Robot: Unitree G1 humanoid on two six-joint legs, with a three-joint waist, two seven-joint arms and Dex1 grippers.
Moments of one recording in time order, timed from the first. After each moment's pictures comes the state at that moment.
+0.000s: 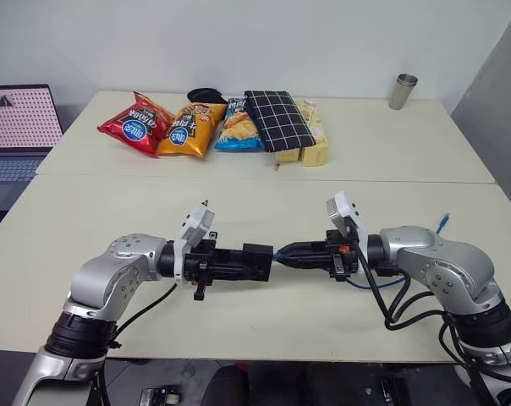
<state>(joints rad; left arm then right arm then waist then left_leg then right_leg) -0.35 0.69 -0.08 -0.14 -0.68 0.63 -1.33 -0.49 -0.59 0.19 -0.39 0.80 0.89 0.90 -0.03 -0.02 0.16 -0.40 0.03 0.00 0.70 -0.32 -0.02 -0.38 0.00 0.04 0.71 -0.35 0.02</state>
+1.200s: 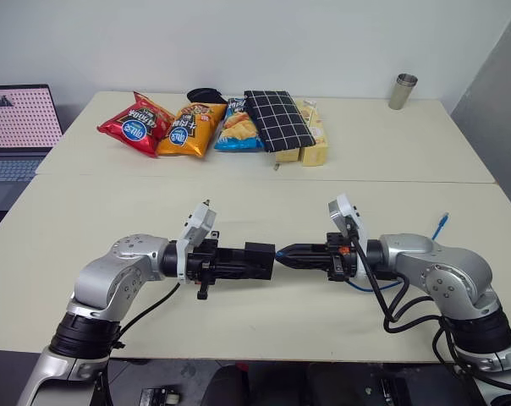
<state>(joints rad) -0.35 0.67 -0.07 -0.14 -0.67 0.64 -1.32 -0.45 -0.54 0.15 -0.38 0.83 0.95 0.85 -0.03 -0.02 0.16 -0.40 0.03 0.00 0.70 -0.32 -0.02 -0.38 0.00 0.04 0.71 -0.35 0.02</state>
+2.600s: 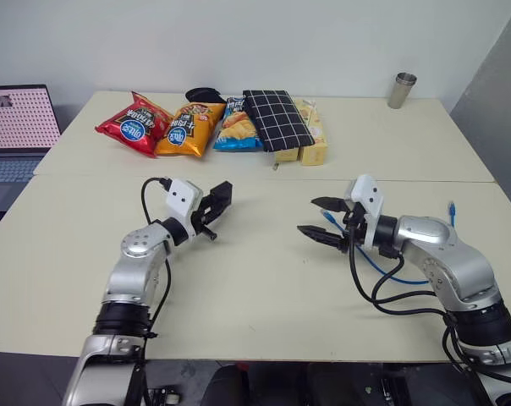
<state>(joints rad) -0.47 0.42 0.04 0.34 -0.18 0.02 -0.59 -0.47 -0.57 0.14 -0.32 0.44 0.63 0.77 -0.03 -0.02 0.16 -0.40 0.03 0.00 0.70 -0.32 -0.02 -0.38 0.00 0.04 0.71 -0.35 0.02</state>
